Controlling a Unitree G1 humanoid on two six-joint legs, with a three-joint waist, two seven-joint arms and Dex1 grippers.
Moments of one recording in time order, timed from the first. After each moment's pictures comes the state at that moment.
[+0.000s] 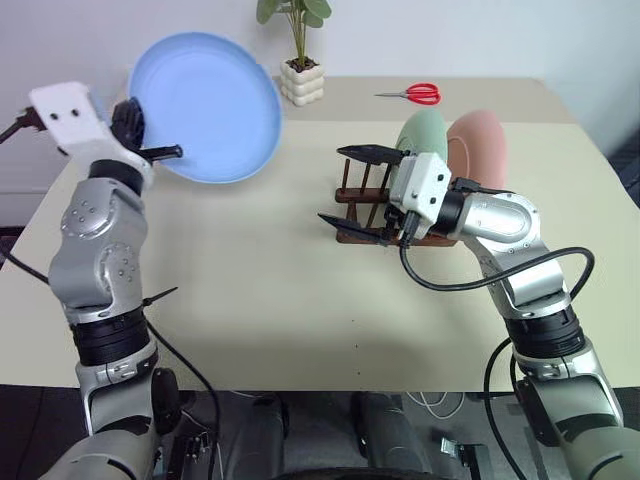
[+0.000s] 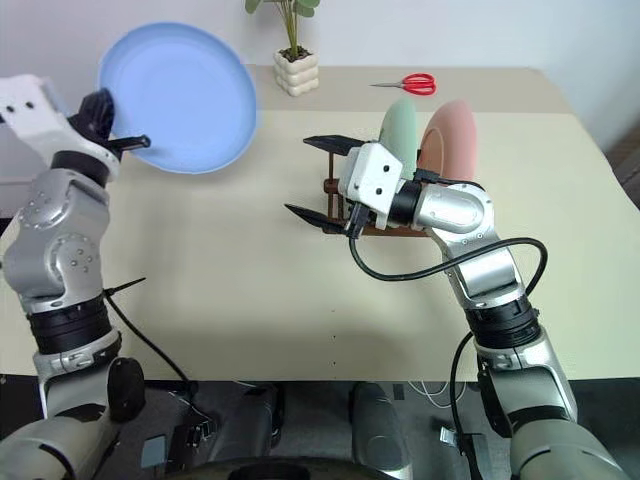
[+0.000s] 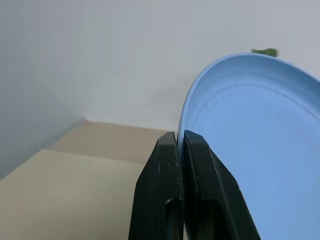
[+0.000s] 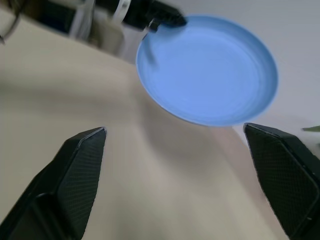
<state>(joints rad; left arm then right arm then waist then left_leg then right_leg) -0.66 0.33 0.32 -0.23 -0.34 0.56 0.06 -0.66 -0.52 0.19 -0.14 0.10 0.00 0.82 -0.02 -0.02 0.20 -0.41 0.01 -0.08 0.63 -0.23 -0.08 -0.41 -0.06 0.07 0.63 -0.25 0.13</state>
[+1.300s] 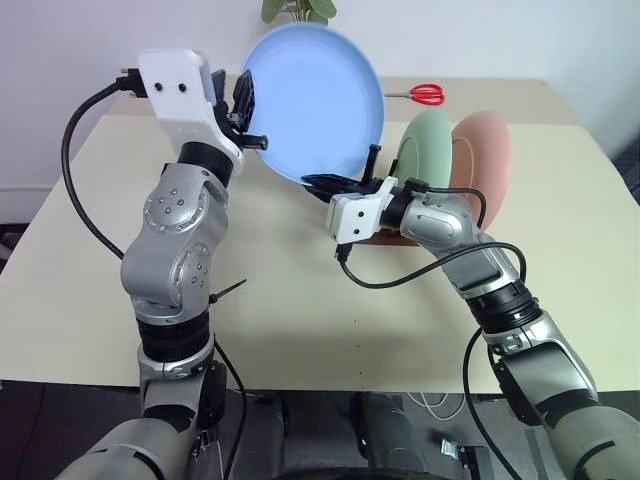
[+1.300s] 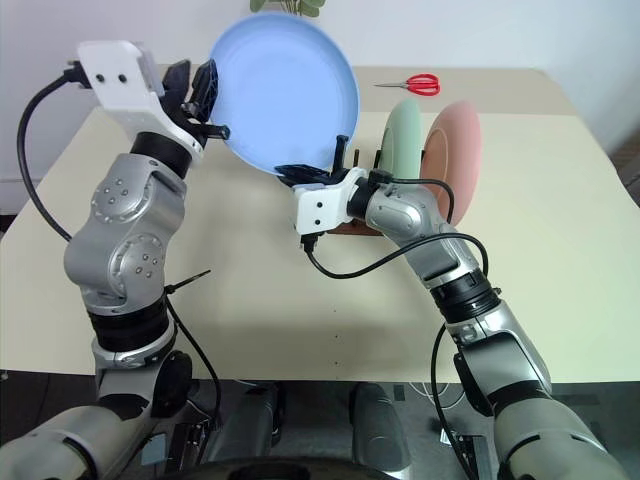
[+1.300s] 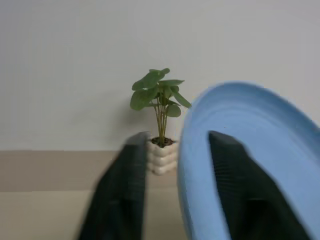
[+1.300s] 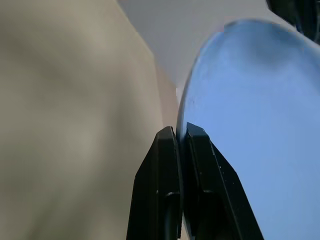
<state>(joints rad) -0.71 0.12 0.18 -0.45 -0.30 0.68 0.08 -0.76 -0.44 0.32 0.12 -0.36 -0.35 0.60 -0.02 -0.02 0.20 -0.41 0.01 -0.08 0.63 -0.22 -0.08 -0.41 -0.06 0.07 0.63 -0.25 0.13</state>
